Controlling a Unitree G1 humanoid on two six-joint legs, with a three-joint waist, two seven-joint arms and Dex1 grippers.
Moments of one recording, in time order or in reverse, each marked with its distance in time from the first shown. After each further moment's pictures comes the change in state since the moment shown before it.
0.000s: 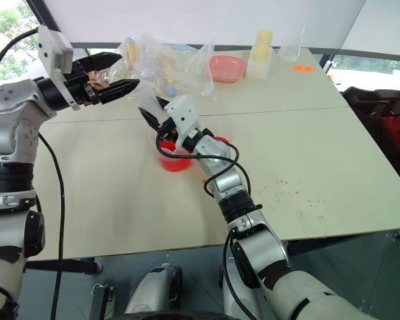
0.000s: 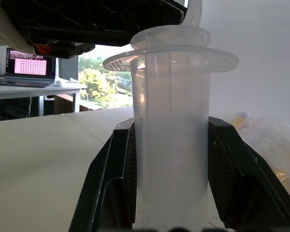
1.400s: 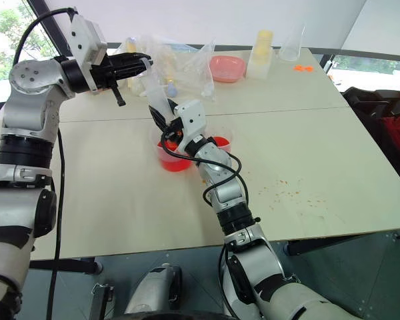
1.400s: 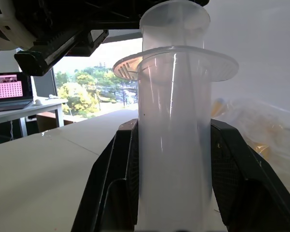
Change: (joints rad) left arm -0.195 -0.057 -0.119 0.262 0.162 -0.291 -0.064; right arm 0.101 0.061 -0.029 -0.146 0.004 0.104 -0.102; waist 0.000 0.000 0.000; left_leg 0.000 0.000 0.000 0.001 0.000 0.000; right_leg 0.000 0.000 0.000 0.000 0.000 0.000
